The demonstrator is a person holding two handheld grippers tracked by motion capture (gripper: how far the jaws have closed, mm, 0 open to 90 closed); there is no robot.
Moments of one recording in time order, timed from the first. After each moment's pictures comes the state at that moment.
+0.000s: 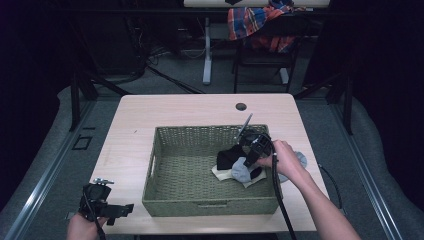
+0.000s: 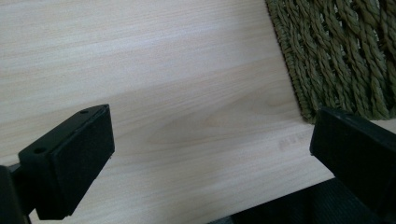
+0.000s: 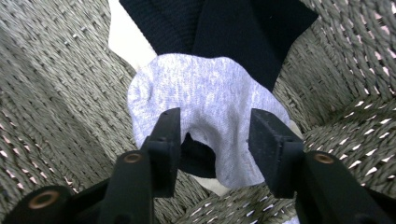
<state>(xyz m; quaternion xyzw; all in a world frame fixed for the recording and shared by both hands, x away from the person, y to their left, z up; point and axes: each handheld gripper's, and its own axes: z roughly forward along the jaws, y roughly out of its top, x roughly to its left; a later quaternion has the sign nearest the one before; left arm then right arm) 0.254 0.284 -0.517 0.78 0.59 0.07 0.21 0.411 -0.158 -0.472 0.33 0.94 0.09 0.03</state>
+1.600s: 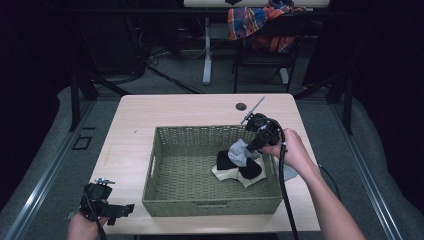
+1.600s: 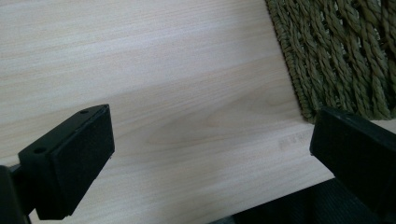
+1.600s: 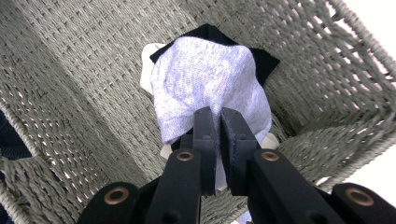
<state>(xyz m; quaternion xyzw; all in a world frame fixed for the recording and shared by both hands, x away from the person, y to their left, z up) 0.255 0.282 -0.517 0.78 0.59 0.07 0.20 0.406 -0.169 -0.409 0.34 0.93 0.17 0.04</state>
